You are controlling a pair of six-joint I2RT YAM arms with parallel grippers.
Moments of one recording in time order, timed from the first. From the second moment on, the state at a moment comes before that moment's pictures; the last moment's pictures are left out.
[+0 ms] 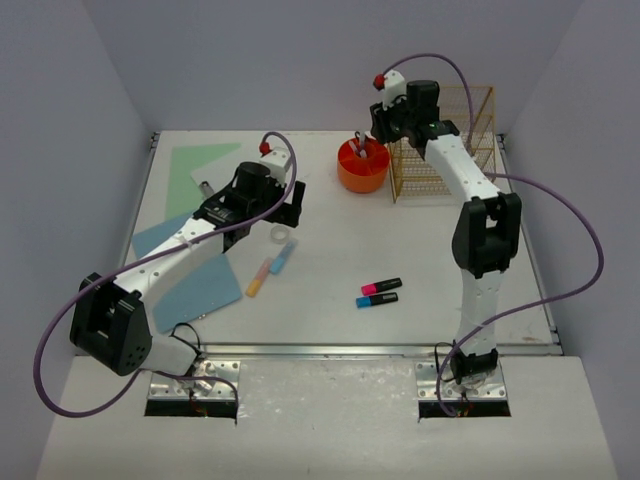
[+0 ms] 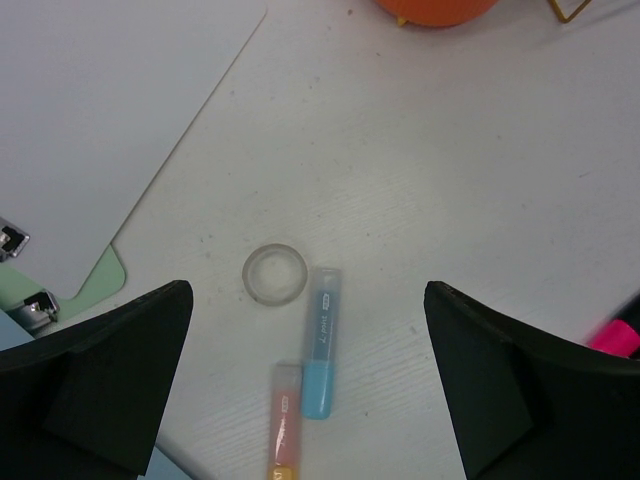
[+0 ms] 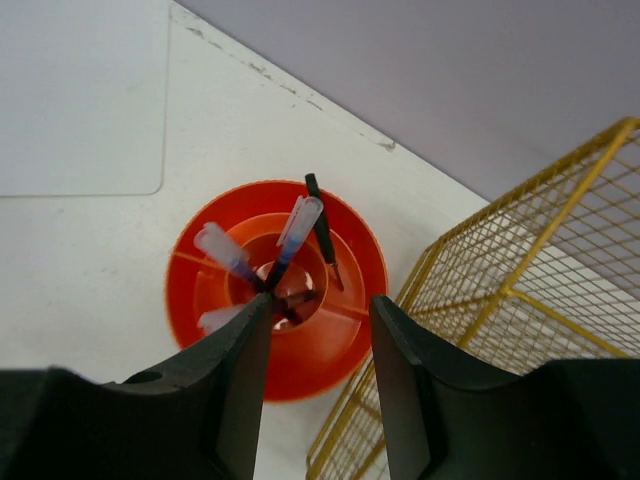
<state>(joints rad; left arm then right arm) -0.46 1.39 1.07 -0.26 -0.09 -0.10 0.20 2.14 1.95 -0.29 -0.25 -0.28</state>
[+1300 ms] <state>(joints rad) -0.52 1.87 1.16 -0.49 -0.05 0.14 0.19 1.34 1.07 -0.42 -0.43 -0.43</state>
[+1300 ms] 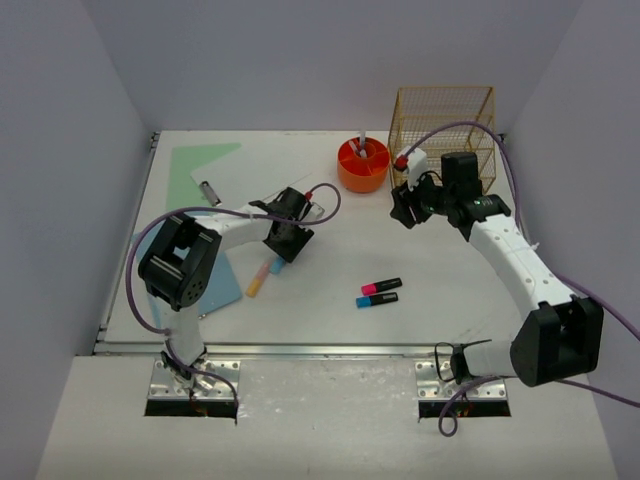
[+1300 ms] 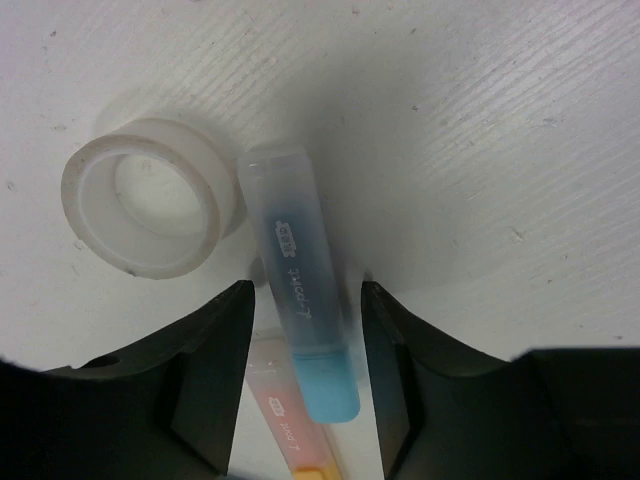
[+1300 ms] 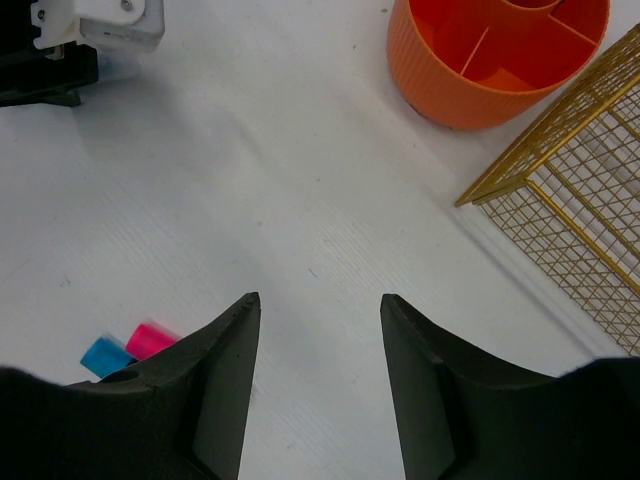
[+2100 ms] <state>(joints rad) -0.47 1.72 1.32 -0.61 0.18 -0.40 0.75 1.24 0.80 -0.16 -0.41 -1.30</state>
